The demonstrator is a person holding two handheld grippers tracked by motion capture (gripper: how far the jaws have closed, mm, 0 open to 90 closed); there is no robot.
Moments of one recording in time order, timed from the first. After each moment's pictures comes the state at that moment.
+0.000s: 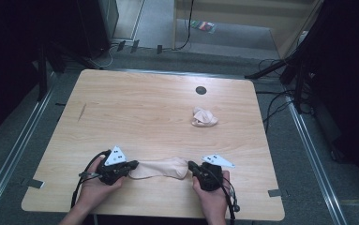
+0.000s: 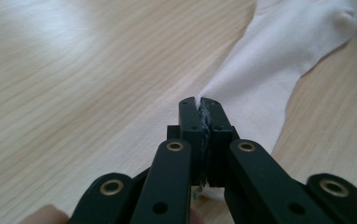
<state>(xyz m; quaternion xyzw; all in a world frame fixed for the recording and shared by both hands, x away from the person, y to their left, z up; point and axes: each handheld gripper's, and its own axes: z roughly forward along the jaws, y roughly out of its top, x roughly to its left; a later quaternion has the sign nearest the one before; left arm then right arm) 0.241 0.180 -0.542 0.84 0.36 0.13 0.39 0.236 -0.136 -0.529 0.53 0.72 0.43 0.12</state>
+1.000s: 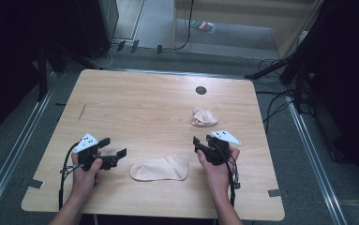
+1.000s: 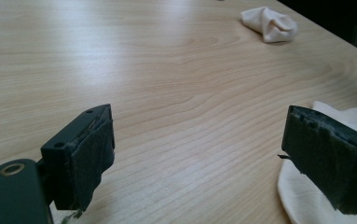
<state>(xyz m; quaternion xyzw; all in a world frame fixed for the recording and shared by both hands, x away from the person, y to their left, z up) 0.268 0.244 -0.546 0.69 0.48 0.17 0.51 0.310 -0.152 -0.510 0.55 0.68 0.44 0.20</state>
